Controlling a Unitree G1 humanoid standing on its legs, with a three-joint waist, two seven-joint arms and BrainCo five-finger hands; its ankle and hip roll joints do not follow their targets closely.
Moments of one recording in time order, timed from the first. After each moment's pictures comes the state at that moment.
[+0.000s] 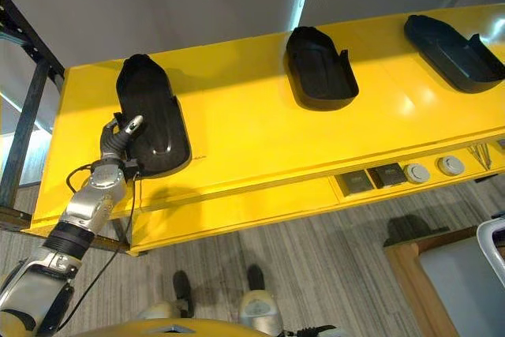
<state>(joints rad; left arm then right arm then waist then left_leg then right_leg) -0.45 0.36 -0.23 0.32 -0.37 0.22 0.46 -0.03 -0.30 0.29 1.24 0.15 0.29 0.08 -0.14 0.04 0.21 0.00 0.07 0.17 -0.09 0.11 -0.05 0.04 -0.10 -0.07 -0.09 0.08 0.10</state>
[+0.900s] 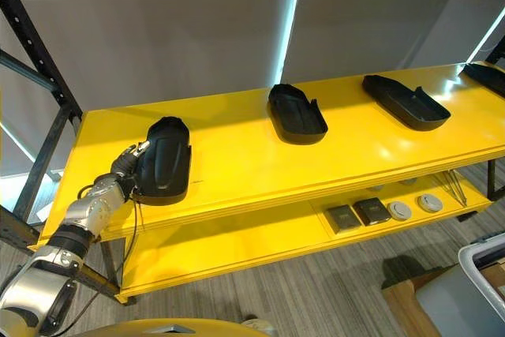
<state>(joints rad) -0.44 0.33 -0.20 0.55 -0.72 0.22 0.19 0.05 -0.25 0.29 1.25 0.08 0.24 0.08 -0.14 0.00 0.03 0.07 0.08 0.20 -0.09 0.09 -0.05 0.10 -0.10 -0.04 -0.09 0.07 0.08</state>
